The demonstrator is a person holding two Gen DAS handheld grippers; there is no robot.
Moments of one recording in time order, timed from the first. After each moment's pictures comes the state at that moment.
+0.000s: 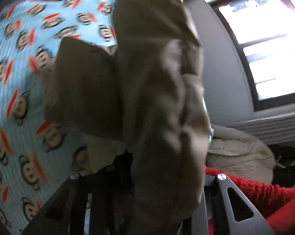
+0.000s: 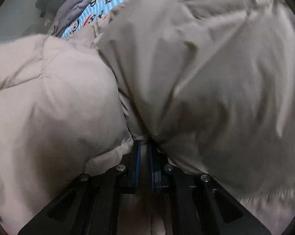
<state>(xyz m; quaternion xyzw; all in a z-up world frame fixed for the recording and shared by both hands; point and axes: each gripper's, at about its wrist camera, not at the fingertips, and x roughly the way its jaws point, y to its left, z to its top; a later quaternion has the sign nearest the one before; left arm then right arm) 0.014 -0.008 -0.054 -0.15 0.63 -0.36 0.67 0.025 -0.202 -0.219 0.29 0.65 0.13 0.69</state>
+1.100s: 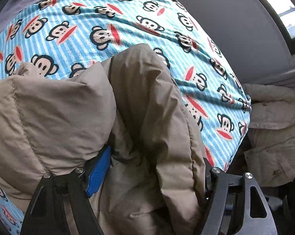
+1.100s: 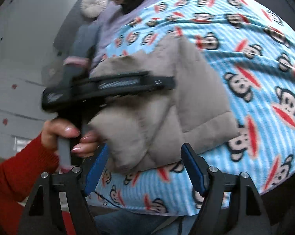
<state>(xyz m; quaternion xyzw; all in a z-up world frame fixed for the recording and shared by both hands) 0.011 -0.288 -0.124 0.09 0.66 -0.38 0.65 -0.140 -0.386 -0.083 0.34 0.53 0.10 0.77</state>
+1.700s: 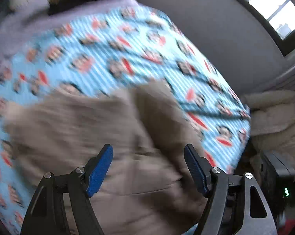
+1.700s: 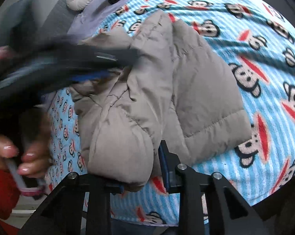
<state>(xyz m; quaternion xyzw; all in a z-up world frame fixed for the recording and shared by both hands) 0.011 -0.243 -0.065 0.10 0.56 -0.37 0.74 -0.112 -0.354 -0.128 0.32 0.57 0.04 0.76</state>
